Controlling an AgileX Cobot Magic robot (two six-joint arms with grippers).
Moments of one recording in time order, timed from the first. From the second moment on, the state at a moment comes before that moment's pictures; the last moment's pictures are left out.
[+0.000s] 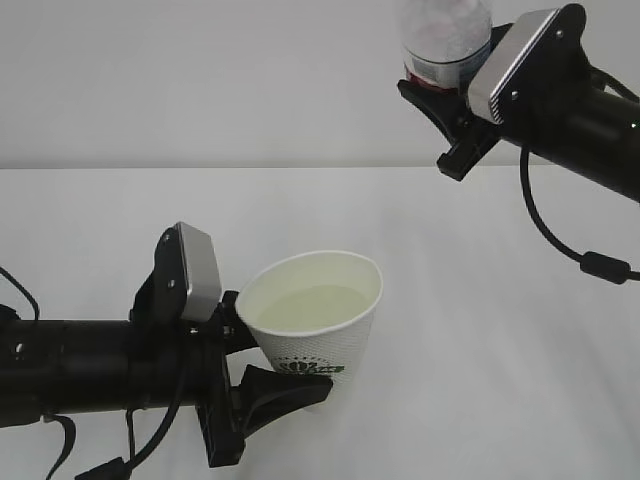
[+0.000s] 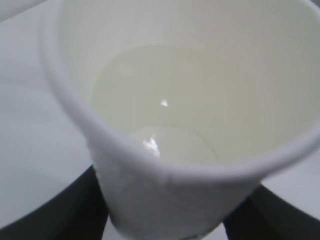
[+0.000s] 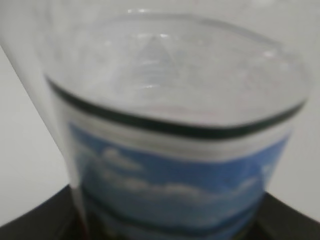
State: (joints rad) left arm -0.53 1.84 -0.53 0.86 -1.00 -0.35; right arm 0.16 1.74 -0.87 -0.65 -0.95 -0.26
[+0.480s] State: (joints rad) left arm -0.53 1.84 -0.53 0.86 -1.01 -0.35; right arm 0.16 1.74 -0.87 -0.65 -0.90 -0.08
